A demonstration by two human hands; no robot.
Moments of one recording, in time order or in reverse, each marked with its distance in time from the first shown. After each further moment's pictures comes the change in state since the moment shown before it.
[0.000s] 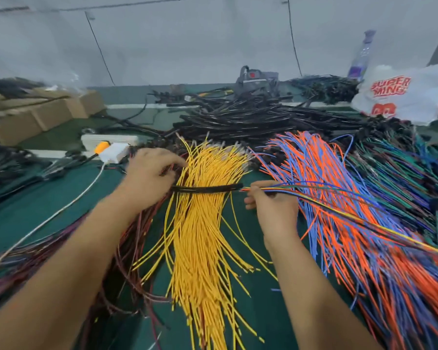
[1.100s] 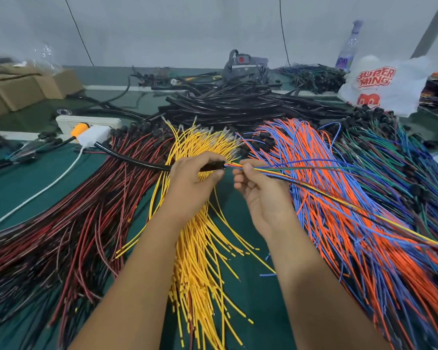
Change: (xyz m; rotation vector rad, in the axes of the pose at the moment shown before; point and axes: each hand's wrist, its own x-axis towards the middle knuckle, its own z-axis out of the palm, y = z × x) left_hand -0.018 0.080 0.065 -0.566 0.105 -0.064; right_hand -0.001 -0.007 -0.009 0.501 -0.295 0.113
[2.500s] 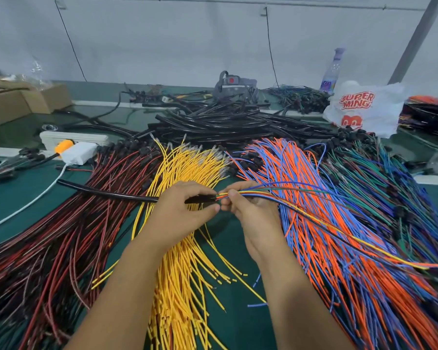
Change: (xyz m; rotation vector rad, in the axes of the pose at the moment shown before) left_hand -0.002 -0.005 0.001 -0.004 -0.068 0.048; right_hand 0.006 0.003 -0.012 -0.341 0.025 -0.046
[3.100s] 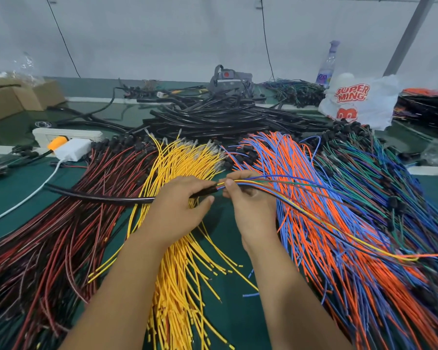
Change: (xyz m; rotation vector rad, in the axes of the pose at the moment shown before) left_hand 0.000 -0.004 0.006 0.210 -0.024 0.095; right_hand -0.001 0.001 0.006 -0.146 0.144 -0.193
